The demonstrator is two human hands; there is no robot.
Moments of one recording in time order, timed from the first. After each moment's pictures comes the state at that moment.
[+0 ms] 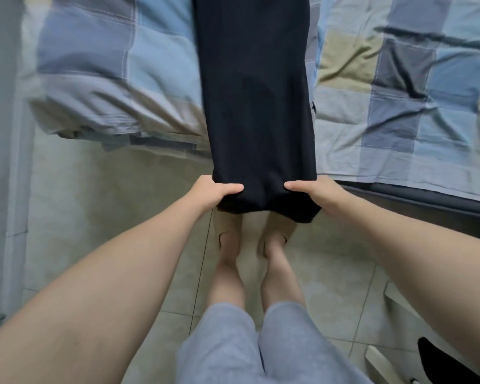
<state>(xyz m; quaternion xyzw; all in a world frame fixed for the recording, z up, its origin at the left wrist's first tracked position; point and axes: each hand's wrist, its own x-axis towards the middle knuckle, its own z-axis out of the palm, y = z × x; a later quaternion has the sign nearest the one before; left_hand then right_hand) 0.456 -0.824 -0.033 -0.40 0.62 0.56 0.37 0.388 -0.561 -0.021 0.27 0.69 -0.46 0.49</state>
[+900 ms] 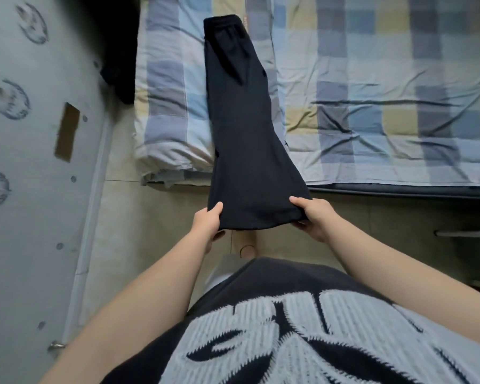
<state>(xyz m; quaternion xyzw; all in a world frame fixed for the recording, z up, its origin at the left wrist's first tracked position) 0.581 -0.858 0.210 -0.49 0.56 0.62 0.24 0.531 -0.609 0.235 0.42 0.58 -0.63 0.31</state>
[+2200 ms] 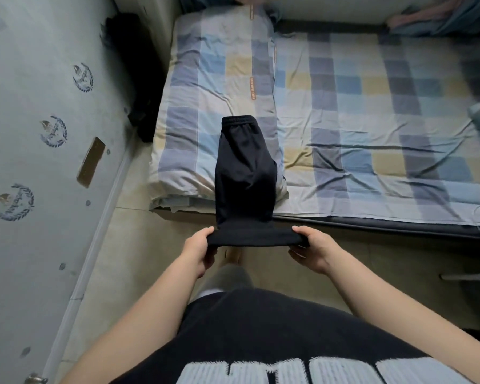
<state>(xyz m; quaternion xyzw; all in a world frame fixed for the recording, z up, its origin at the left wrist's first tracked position) 0.629 -0.854 0.251 -0.52 0.50 0.66 0.20 0.582 -0.589 0.280 0.42 0.53 -0.67 0.32</state>
